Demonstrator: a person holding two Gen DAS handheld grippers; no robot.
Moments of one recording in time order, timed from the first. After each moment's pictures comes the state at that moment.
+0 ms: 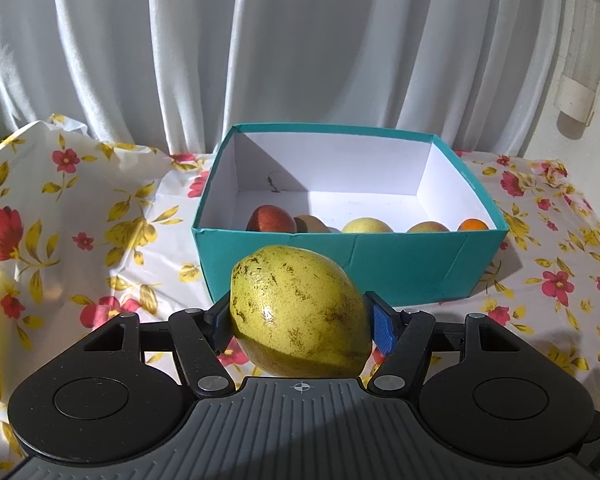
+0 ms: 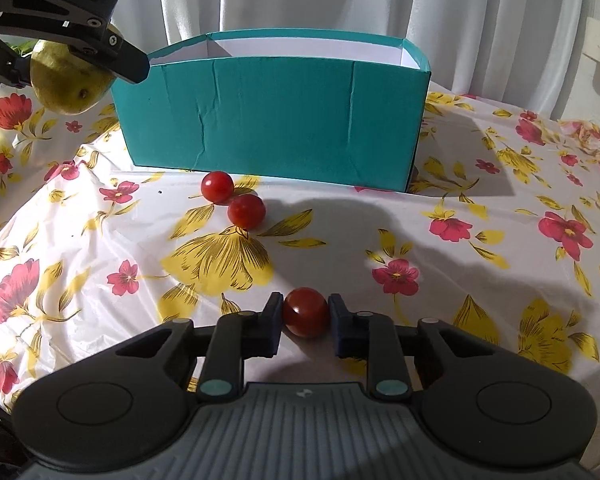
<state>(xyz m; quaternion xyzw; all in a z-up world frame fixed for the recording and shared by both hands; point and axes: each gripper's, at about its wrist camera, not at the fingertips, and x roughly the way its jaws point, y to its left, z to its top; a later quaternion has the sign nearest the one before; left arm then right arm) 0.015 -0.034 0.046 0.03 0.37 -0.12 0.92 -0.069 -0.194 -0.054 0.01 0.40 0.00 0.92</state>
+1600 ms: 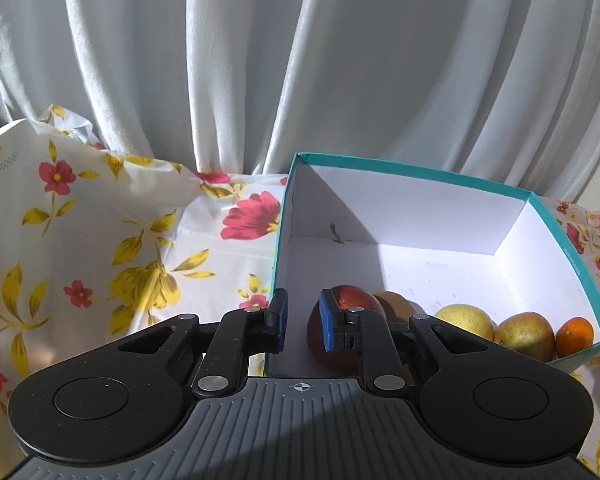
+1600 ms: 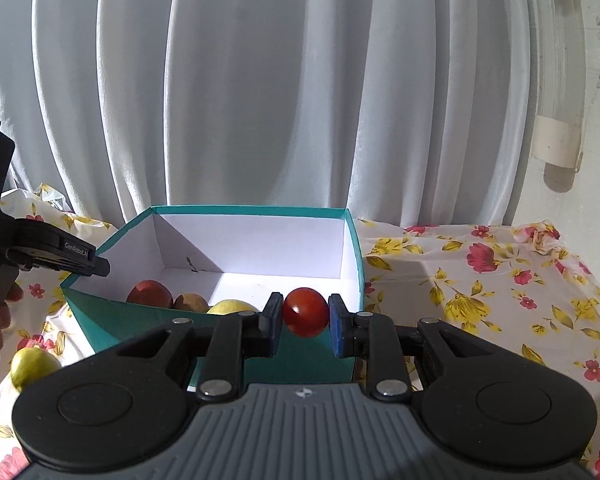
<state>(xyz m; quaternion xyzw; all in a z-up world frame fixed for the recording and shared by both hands) 0.136 0.008 0.015 0.00 0.37 -0.10 0.92 -0.007 -0.224 0.042 0.03 0.25 -0.07 0.96</state>
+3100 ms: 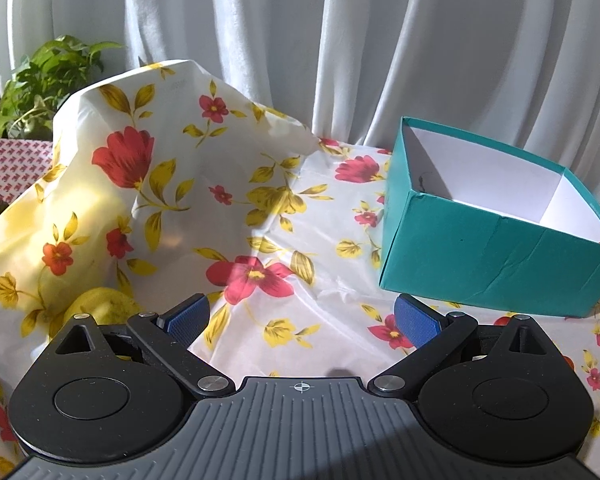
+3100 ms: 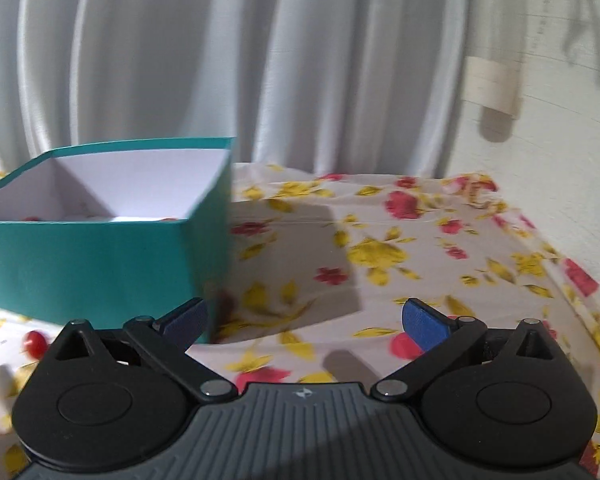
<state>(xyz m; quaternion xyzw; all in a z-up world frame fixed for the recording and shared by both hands) 0.003 0.083 -0.002 -0.02 0.35 0.01 0.94 -0.008 -0.317 -0.041 0.02 0.29 -0.20 0.94</state>
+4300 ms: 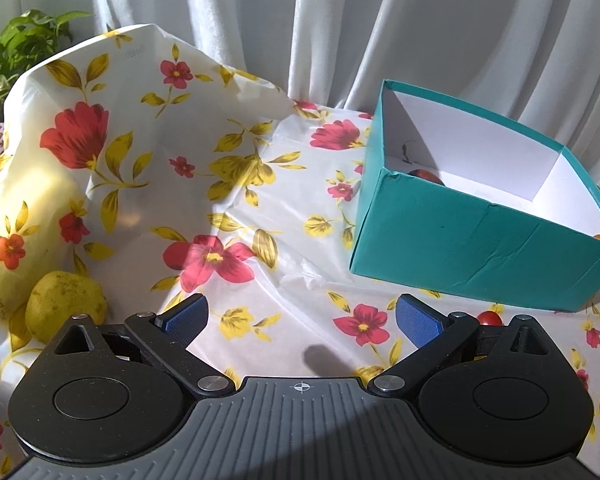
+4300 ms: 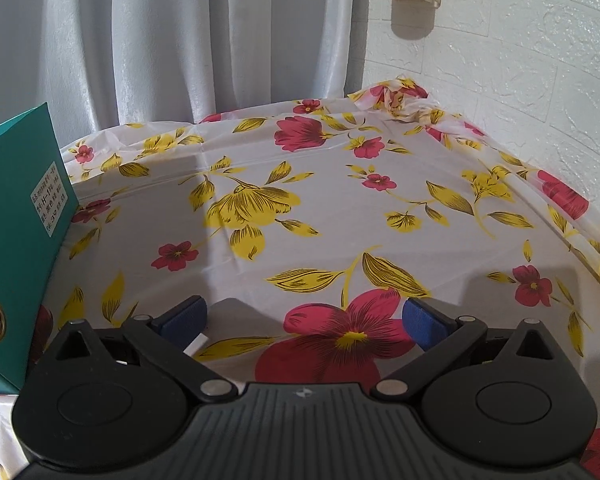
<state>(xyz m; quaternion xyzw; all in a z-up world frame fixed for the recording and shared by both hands) 0.039 0.061 -0.010 -0.04 0.41 0.00 0.91 0.031 -0.409 -0.094 0.10 0.34 -0.26 0.90</state>
